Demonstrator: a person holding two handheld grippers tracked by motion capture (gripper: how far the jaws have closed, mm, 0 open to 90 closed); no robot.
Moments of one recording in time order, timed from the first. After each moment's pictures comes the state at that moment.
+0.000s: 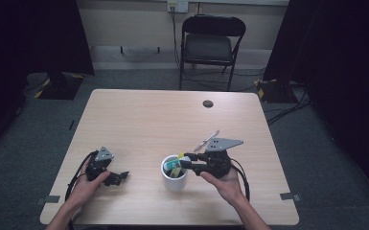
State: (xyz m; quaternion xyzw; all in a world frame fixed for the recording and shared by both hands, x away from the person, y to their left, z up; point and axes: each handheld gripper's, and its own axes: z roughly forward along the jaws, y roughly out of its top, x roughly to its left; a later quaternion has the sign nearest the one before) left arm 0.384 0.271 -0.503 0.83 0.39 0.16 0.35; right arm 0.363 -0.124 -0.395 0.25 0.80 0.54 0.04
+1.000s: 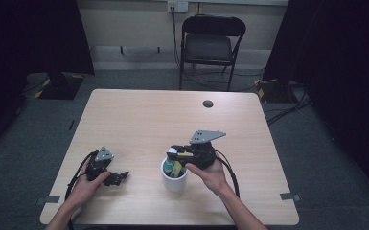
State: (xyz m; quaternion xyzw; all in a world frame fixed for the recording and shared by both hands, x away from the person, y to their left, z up) left arm 0.384 0.271 -0.503 0.83 0.39 0.16 0.35; right arm 0.389 -0.086 -0.396 0.23 0.81 0.54 0.06
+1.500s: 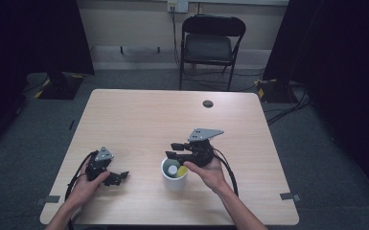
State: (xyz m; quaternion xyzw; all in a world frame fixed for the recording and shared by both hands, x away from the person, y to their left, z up) left arm 0.384 0.271 -0.503 0.83 0.39 0.16 0.35; right arm 0.395 -0.083 -0.399 0.24 0.81 0.53 0.06
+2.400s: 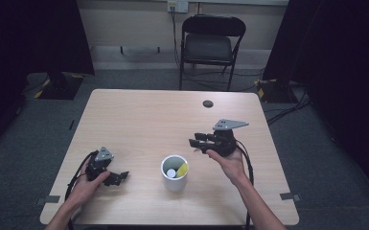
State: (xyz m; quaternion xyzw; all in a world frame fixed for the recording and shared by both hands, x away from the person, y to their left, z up) left arm 0.384 0.271 -0.503 0.83 0.39 0.16 0.35; right arm 0.423 -0.150 -0.395 0.31 0.79 0.52 0.09
